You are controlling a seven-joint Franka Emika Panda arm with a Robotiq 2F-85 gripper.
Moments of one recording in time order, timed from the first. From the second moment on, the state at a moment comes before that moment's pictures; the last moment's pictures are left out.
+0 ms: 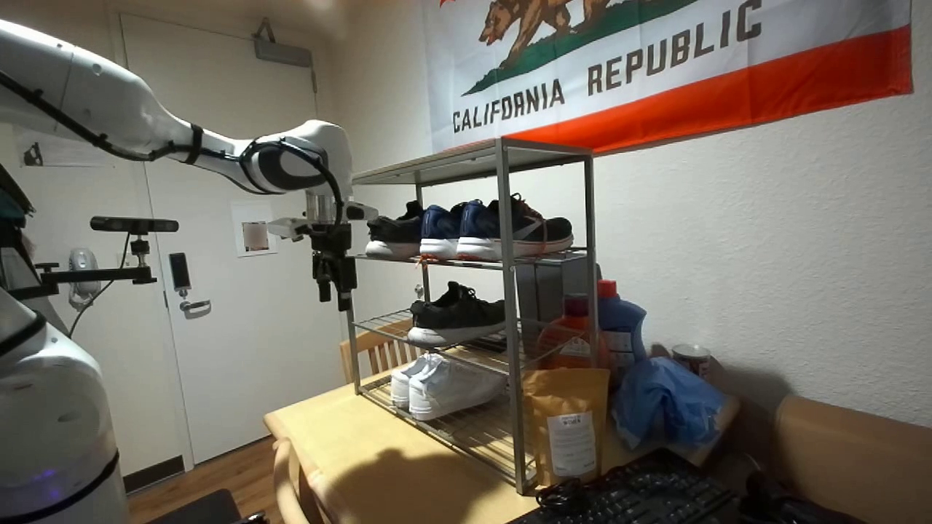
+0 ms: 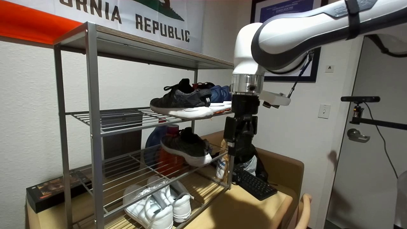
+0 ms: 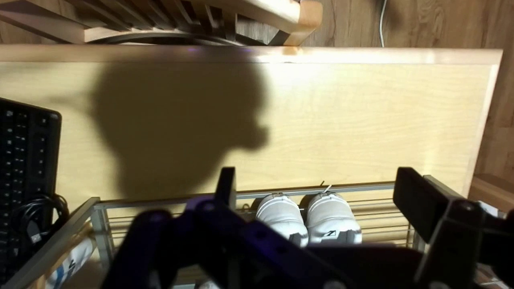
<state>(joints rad) 0.05 -0.49 0.08 -2.35 0.11 1.85 0.10</state>
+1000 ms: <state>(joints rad) 0.03 -0.63 0.21 -2.63 -0.03 2.16 0.36</state>
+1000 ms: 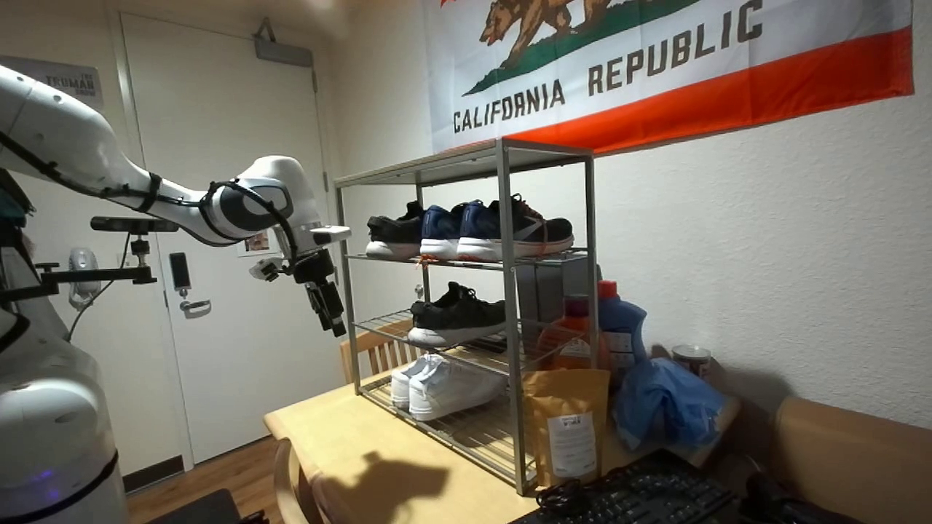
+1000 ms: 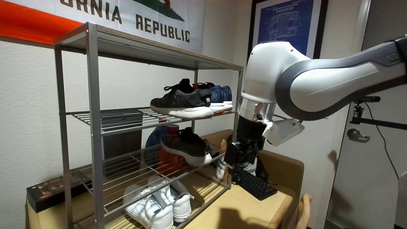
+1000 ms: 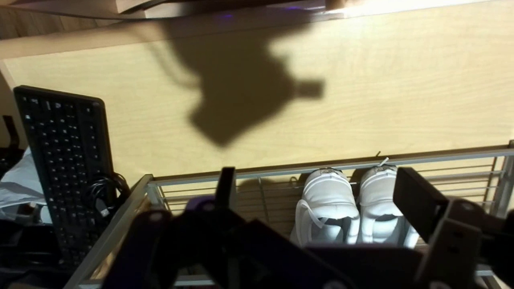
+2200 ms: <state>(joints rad) 0.17 -0.81 0.32 -2.77 0.30 2.58 0.64</state>
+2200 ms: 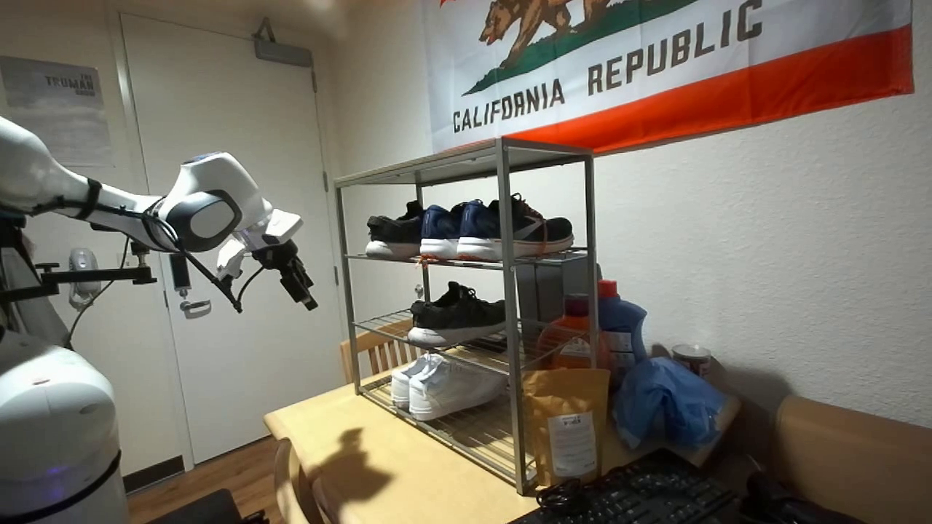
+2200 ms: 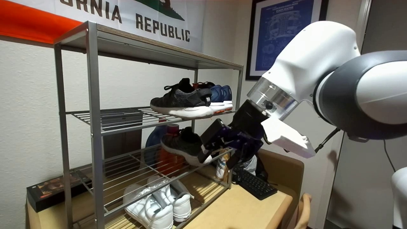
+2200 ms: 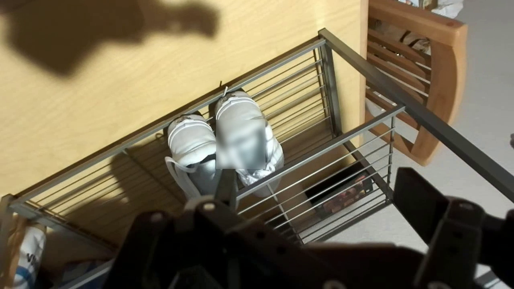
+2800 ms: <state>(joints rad) 0.15 -0.97 0.29 -2.77 0.30 2.53 0.72</state>
